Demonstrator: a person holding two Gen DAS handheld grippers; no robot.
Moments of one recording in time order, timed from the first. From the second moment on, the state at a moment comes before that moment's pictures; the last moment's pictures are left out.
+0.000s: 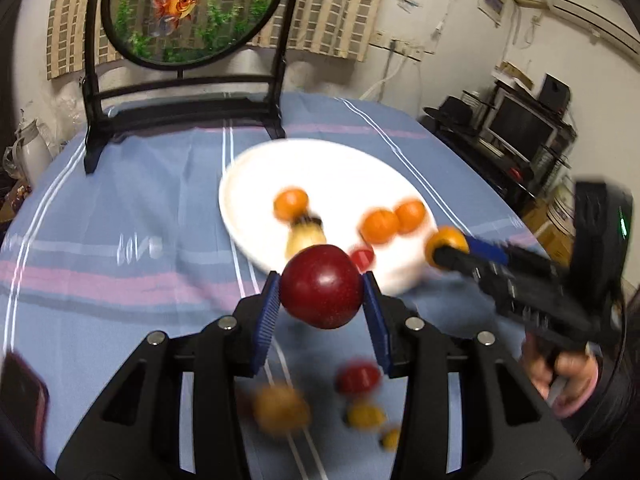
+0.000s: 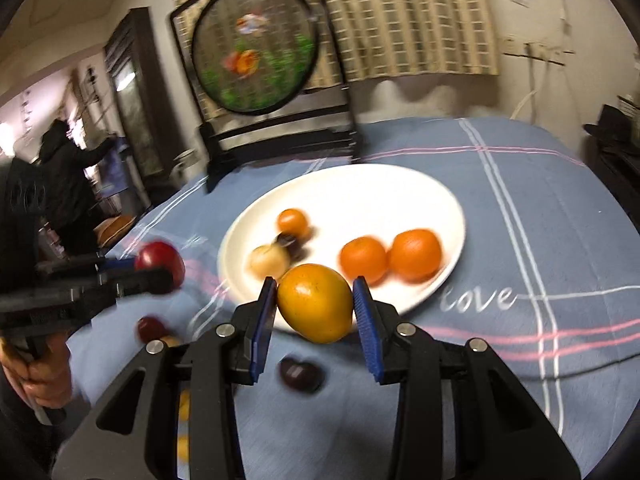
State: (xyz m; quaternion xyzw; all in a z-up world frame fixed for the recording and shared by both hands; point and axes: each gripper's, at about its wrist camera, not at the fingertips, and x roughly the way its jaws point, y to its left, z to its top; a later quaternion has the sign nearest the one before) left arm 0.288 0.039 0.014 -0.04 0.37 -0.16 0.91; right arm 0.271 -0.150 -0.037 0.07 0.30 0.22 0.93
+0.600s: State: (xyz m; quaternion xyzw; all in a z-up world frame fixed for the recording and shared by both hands) left arm 0.391 0.025 -0.019 -0.02 0.42 -0.09 0.90; right arm 0.336 -0.119 -0.039 0.02 0.30 0.23 0.92
